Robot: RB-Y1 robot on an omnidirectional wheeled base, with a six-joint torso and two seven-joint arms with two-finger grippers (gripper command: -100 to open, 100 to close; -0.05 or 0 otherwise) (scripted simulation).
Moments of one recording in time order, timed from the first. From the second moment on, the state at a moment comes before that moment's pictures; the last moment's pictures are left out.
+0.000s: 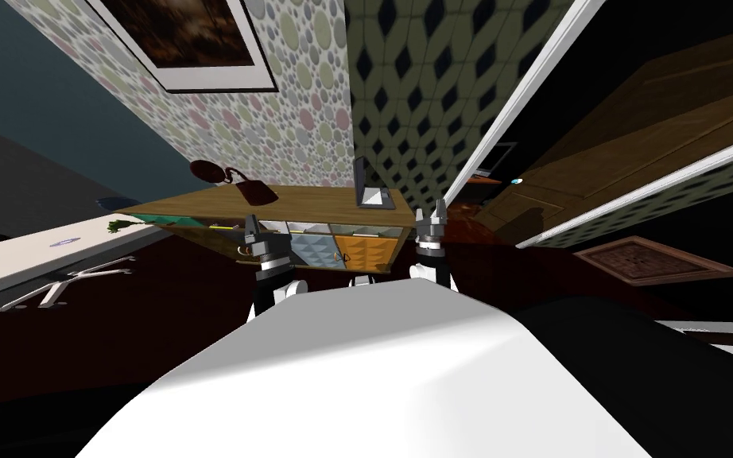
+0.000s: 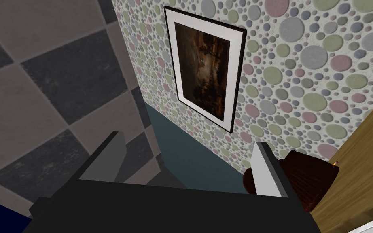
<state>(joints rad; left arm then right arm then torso) 0.50 -0.01 0.05 -2.26 0.09 -0.45 0.13 0.48 -0.05 0.00 -2.30 -0.10 -0.47 -0.01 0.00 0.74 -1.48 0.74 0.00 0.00</state>
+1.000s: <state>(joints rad) 0.50 -0.01 0.05 -2.26 0.09 -0.45 0.13 0.37 -0.31 -0.03 -2.16 0.10 -0.34 0.05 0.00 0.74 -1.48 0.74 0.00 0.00</state>
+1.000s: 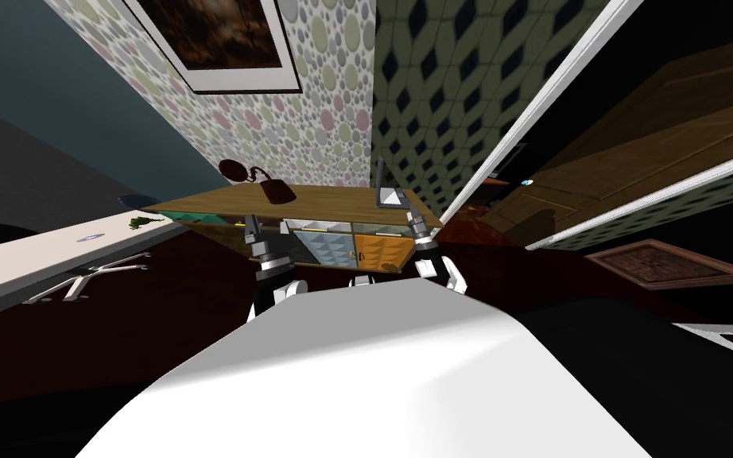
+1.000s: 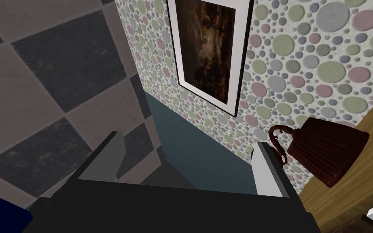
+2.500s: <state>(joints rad) 0.50 -0.01 0.05 -2.26 0.09 -0.45 0.13 0.24 -0.70 -0.15 -1.81 0.47 -0.13 0.27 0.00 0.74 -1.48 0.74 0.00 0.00</state>
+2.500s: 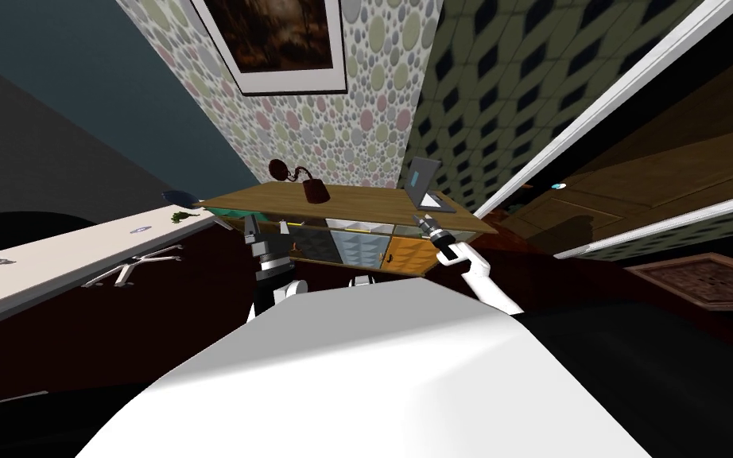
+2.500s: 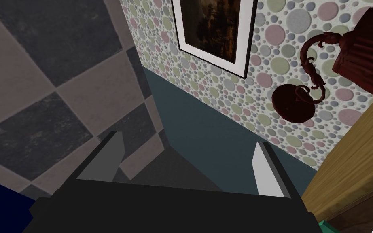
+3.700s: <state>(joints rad) 0.50 -0.01 0.05 -2.26 0.09 -0.45 0.13 0.28 -1.03 -0.29 -1.53 0.67 -0.04 0.47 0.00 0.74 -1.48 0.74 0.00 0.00</state>
